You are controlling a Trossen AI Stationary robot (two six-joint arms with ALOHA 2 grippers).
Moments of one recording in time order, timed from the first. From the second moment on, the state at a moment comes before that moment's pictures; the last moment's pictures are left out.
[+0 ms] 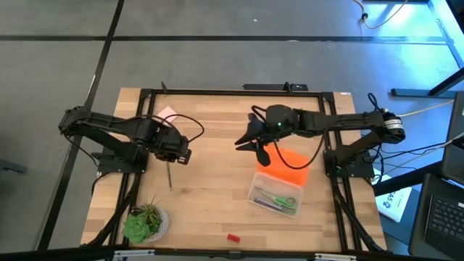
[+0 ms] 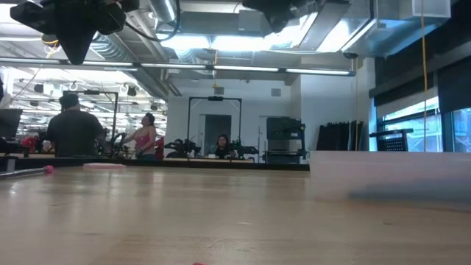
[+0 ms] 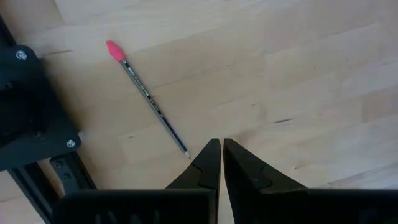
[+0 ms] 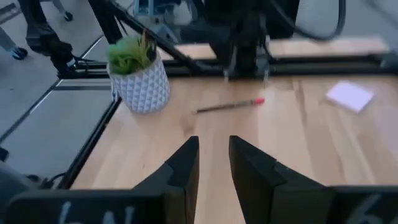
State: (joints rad) left arm -0.15 1.22 1.14 -1.33 -0.02 -1.51; right arm -0.04 1.45 1.21 -0.18 -0.27 0.04
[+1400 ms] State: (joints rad) left arm -0.15 1.22 1.14 -1.33 -0.07 -1.56; right arm -0.04 1.46 1.21 -0.16 -0.26 -0.16
